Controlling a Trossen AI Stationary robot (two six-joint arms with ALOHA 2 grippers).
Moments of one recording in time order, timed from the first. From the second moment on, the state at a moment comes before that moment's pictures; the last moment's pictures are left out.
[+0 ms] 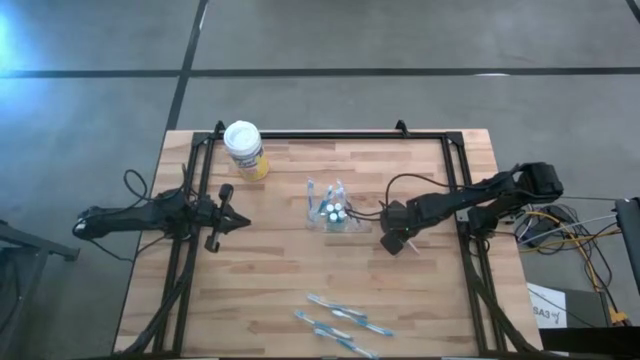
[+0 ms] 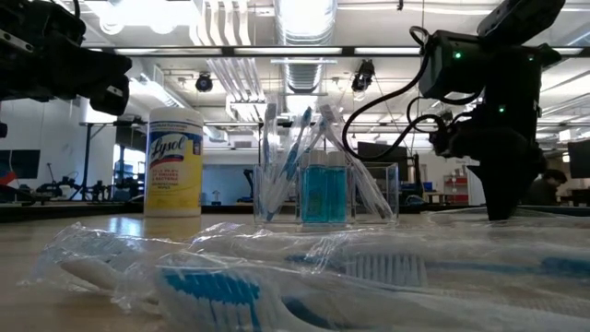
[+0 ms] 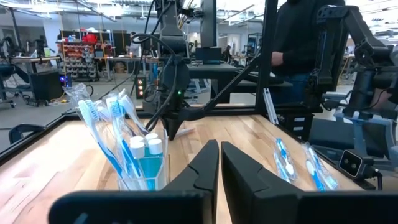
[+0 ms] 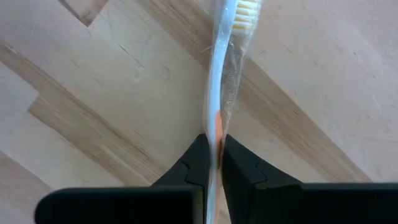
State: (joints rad) left arm 0.04 0.04 0.01 0.03 0.19 -0.03; right arm 0.05 1.48 0.66 -0.64 0.07 0.90
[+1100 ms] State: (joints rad) left arm 0.04 0.13 0.01 0.05 0.20 -0.01; right arm 0.34 0.83 0.59 -0.20 0.43 0.20
